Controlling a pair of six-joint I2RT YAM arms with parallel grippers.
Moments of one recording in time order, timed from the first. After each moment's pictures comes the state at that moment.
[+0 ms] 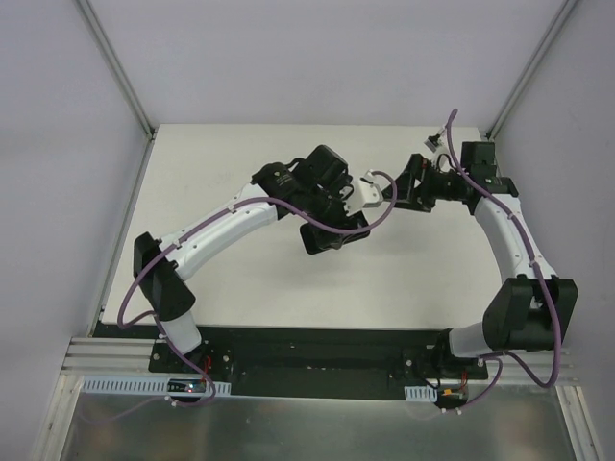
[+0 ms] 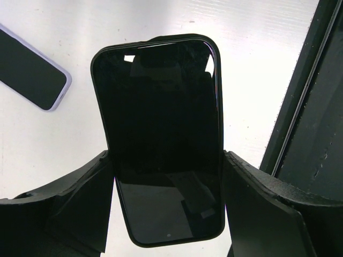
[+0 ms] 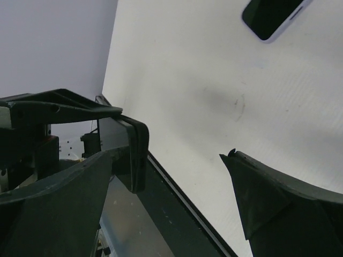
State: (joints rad) left arm -0.89 1.73 1.76 -0.95 0.24 0.40; right arm 0.01 1.43 1.23 -0.65 -0.94 0.29
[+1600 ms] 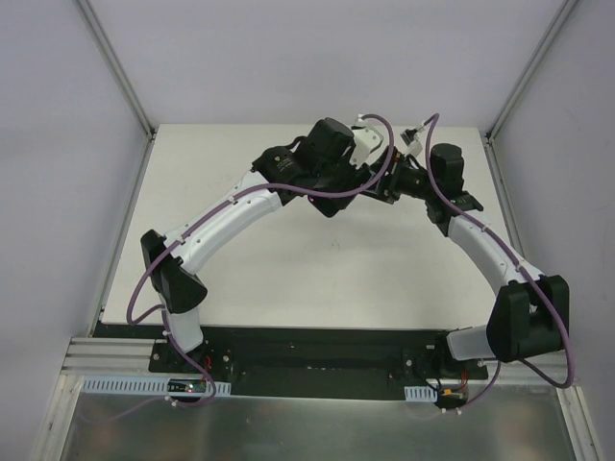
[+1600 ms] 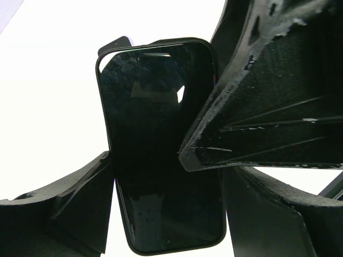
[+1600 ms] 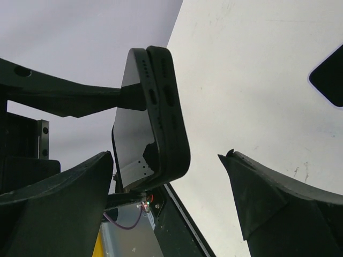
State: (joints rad) left arm -0.88 1.81 2.00 -0.85 -0.14 0.10; right arm 0.25 1.37 1.04 0.04 -0.81 0.78
